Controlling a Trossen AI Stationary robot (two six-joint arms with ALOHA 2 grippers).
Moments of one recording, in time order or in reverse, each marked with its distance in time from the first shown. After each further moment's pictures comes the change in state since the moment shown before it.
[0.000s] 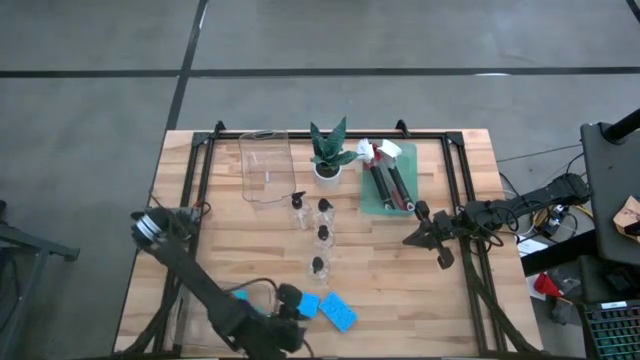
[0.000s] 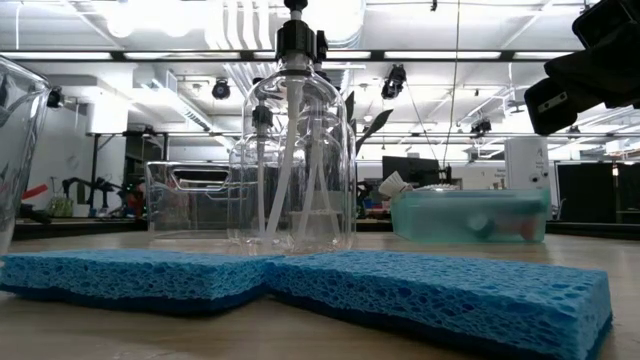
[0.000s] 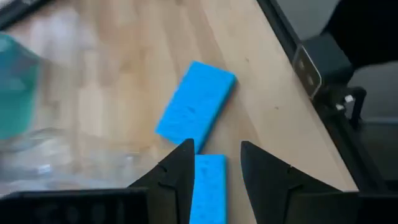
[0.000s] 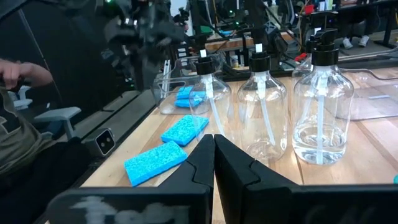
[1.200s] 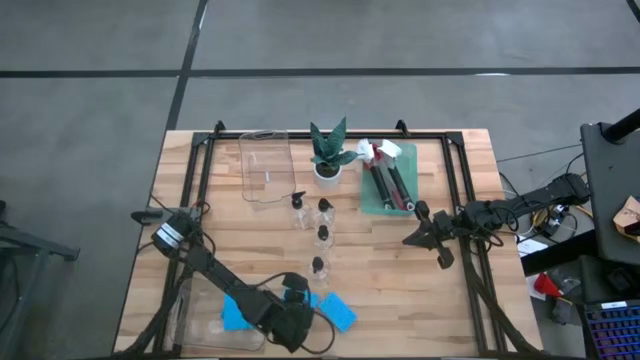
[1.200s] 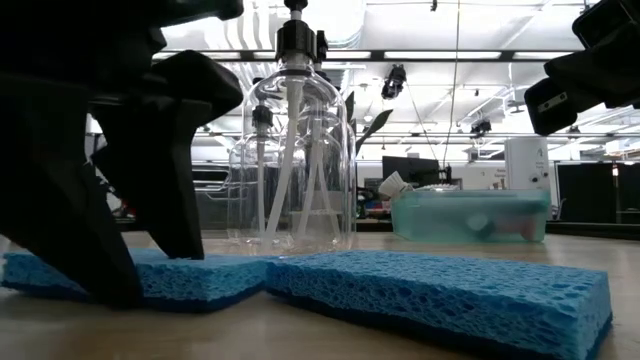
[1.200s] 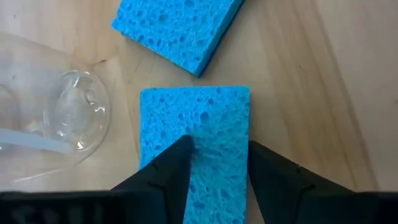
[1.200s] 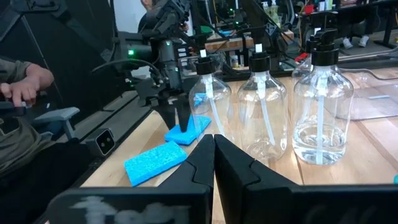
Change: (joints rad) left arm 0.116 0.147 -0.110 0.005 0.193 -0.089; right arm 0.000 0.000 0.000 0.000 0.000 0.000
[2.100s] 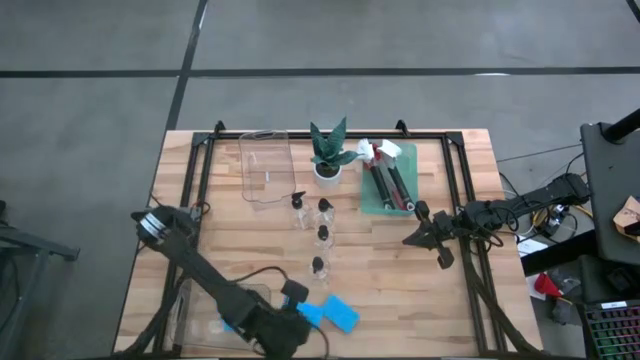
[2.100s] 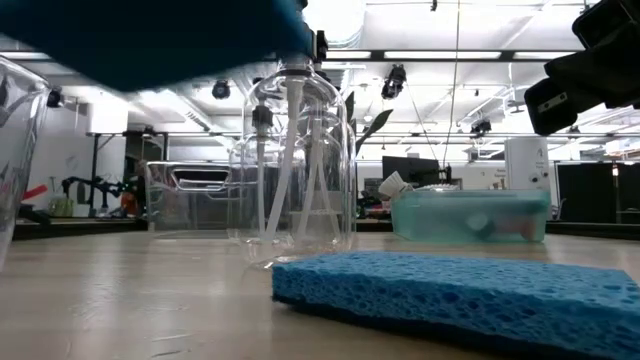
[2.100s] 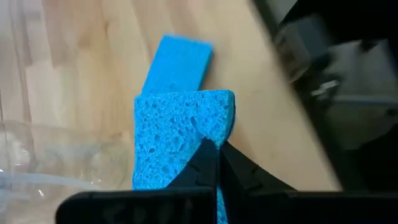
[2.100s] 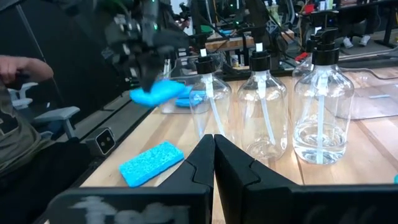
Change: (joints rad) left arm -0.055 -0.137 0.166 -0.095 0.031 0.080; right arm 0.000 0.001 0.000 0.000 0.000 0.000
